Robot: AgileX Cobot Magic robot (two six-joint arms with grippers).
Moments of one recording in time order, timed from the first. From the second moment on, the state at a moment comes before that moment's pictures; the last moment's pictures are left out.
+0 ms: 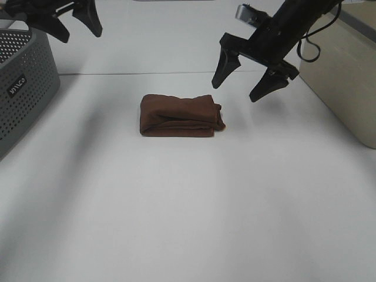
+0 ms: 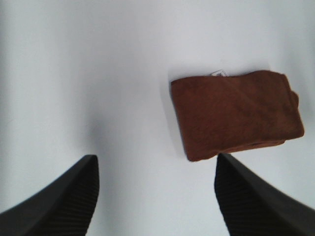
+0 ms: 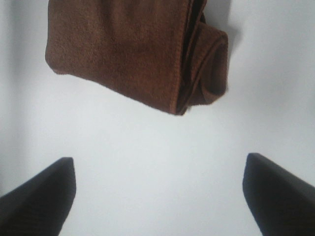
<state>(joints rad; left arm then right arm) -0.19 2.11 -2.02 -0.25 1.10 -0.07 0.19 2.26 -1.93 0.50 1.18 -0.13</state>
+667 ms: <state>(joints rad) -0.19 1.57 -1.58 0.03 1.21 -0.07 0.19 1.75 -1.73 0.29 1.21 -0.06</state>
